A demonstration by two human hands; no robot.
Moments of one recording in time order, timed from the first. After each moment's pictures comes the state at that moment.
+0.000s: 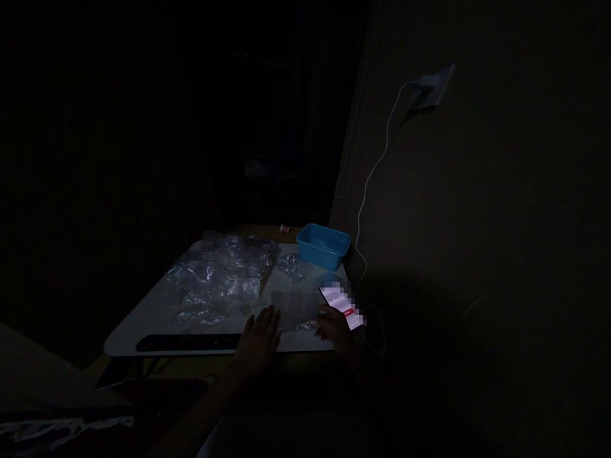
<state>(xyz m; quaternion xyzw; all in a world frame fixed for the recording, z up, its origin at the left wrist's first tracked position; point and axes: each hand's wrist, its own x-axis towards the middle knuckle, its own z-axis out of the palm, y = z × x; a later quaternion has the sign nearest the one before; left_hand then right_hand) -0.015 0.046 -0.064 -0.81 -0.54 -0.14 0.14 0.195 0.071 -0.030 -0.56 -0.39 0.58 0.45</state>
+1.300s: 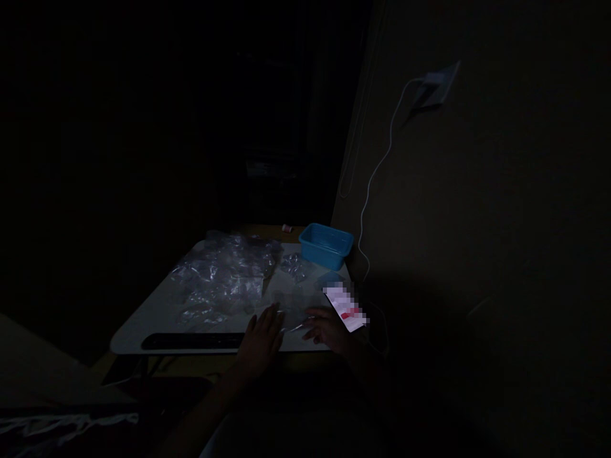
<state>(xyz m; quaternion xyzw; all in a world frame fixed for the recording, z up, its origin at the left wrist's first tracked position) -0.016 0.041 -0.056 -0.83 -0.53 -0.14 0.13 0.185 0.071 -0.024 -0.44 -0.41 0.72 0.36</state>
